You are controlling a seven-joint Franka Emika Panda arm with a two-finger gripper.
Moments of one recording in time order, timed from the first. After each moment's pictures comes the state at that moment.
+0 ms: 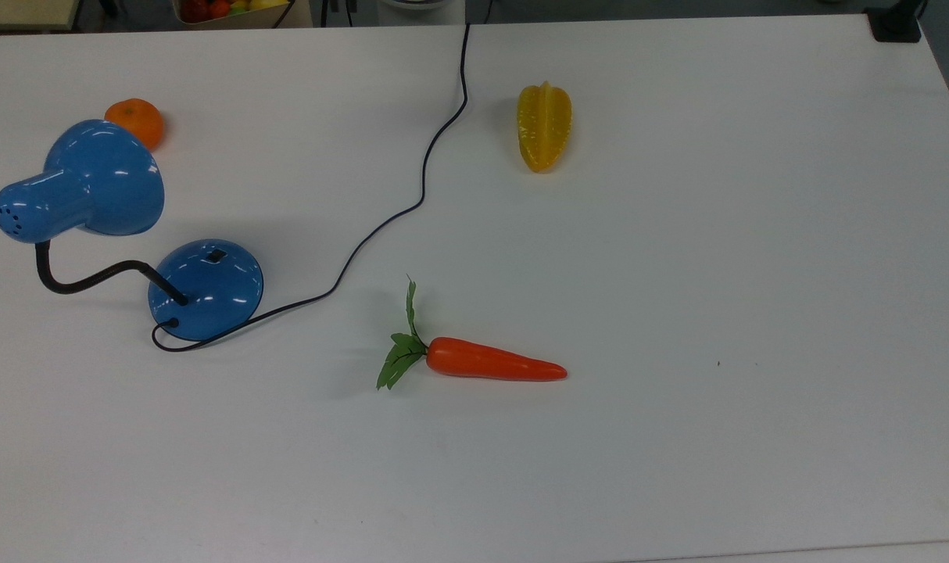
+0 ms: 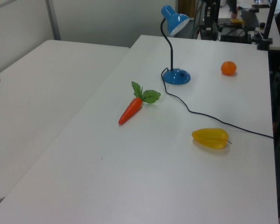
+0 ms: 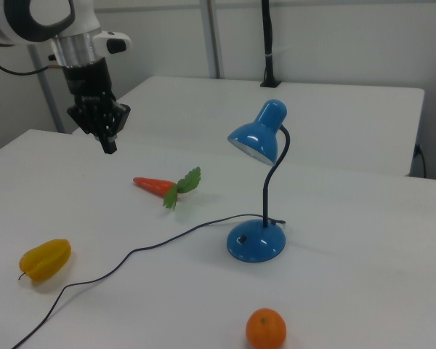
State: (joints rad) arm -0.01 0.01 0.05 -1.56 -0.07 1.53 -0.09
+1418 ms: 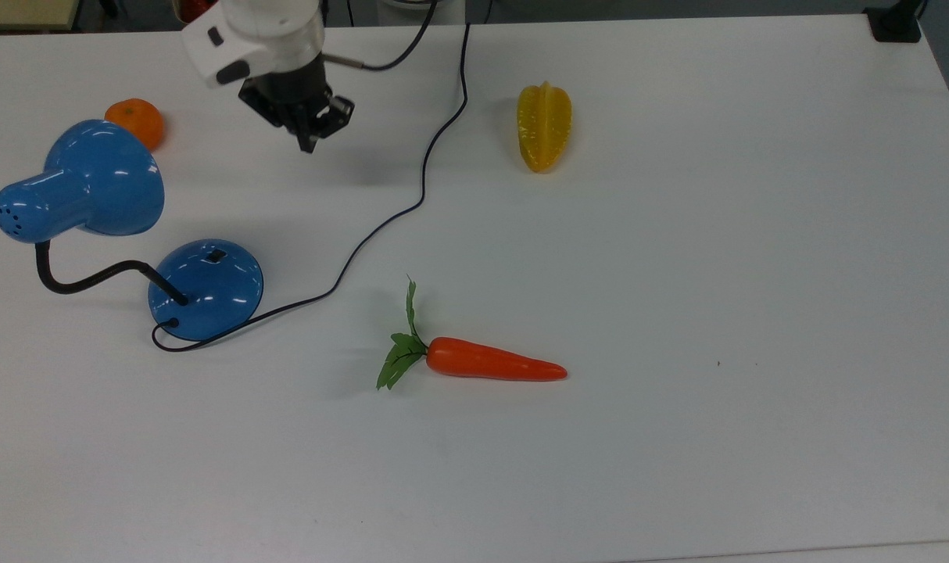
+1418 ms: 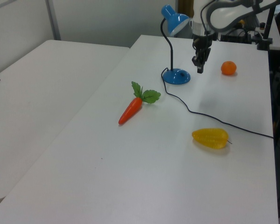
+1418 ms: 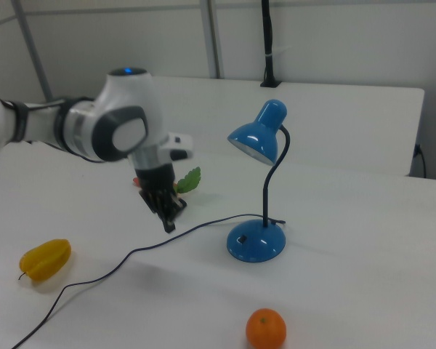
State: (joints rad) arm -0.14 0.12 0.05 -1.95 -0.07 2.07 0.13
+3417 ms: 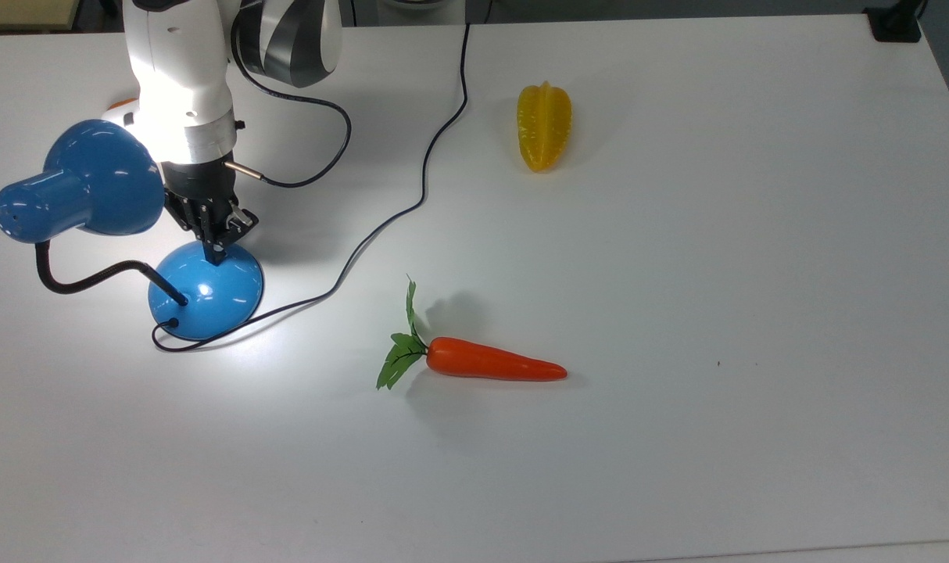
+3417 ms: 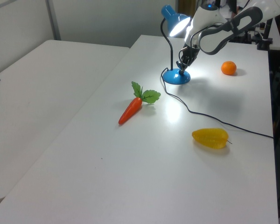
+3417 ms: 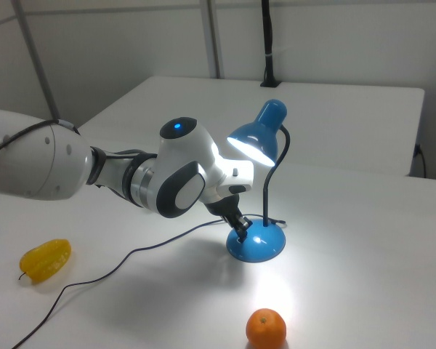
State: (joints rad) arm -0.28 0.40 0.04 -1.88 -0.10 2.62 0.21
